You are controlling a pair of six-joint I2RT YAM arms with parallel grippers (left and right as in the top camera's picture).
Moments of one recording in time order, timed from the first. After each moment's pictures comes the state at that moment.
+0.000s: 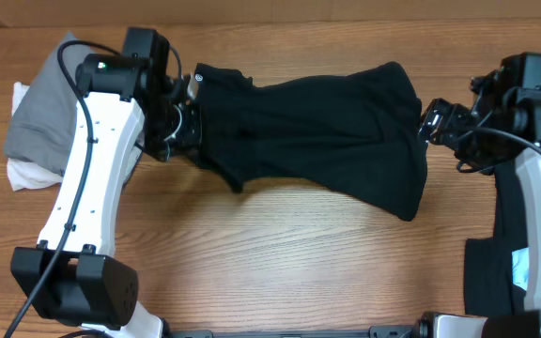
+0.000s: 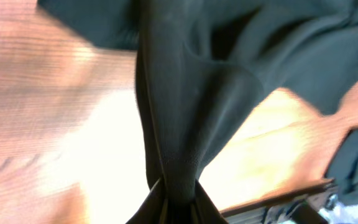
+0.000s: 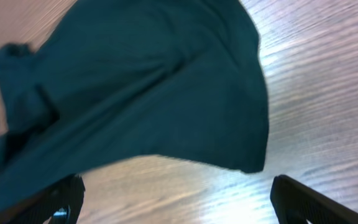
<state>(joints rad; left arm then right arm) -0.13 1.77 1.76 -1.47 0.32 -0.23 -0.14 1.50 1.45 -1.18 -0.26 0.34</state>
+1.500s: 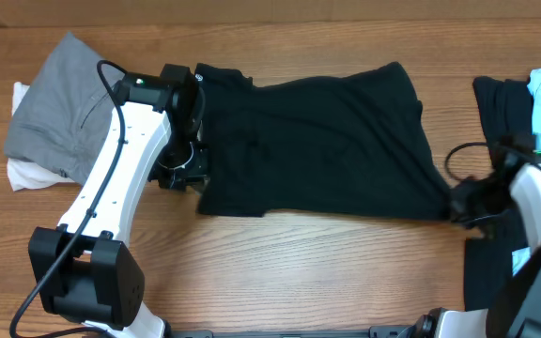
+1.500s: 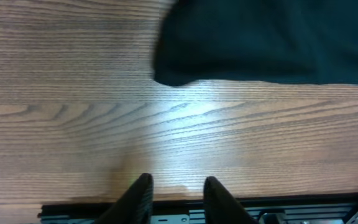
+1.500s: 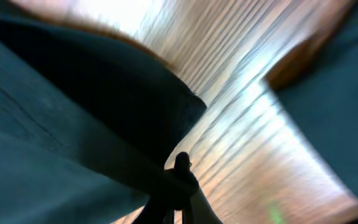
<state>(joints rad) -0.20 1.78 1.57 -1.51 0.09 -0.22 -0.39 1.57 1.05 -1.11 -0.08 0.56</state>
